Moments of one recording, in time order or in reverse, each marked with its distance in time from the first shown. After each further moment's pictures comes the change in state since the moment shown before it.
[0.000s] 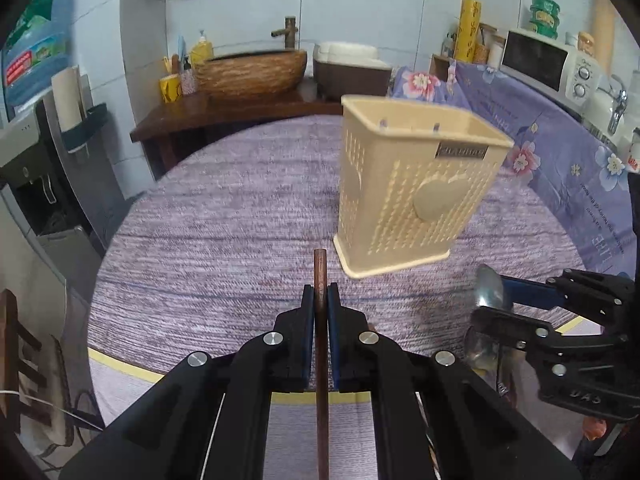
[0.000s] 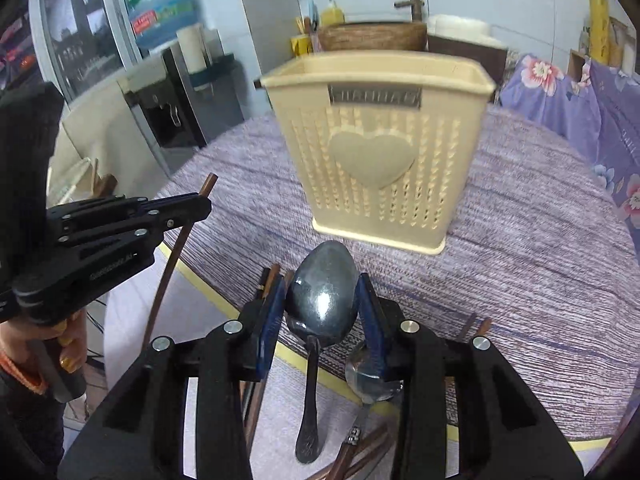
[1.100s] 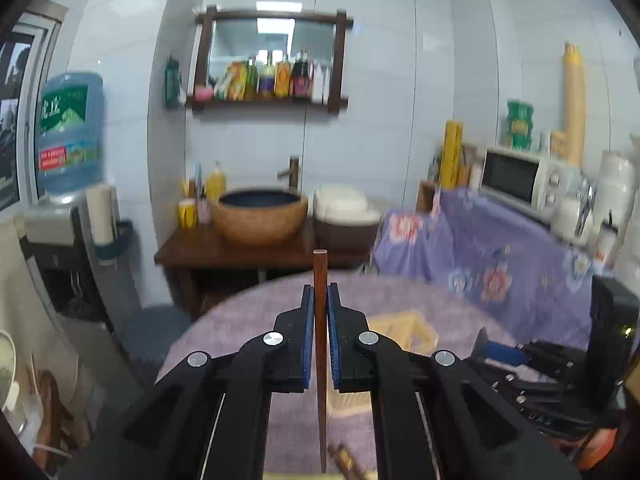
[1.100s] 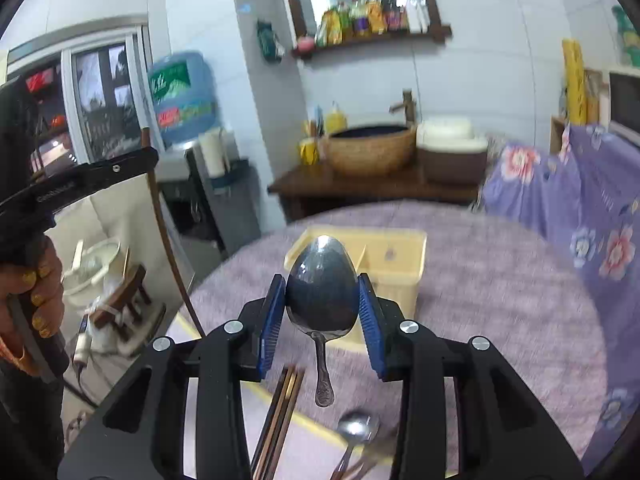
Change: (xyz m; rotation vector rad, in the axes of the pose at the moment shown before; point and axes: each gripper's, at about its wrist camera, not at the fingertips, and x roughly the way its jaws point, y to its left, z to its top) left arm -0.148 -0.013 0.107 -0.022 -0.444 -0.011; right arm -0.122 -0.013 0.075 -0.011 -0.347 0.012
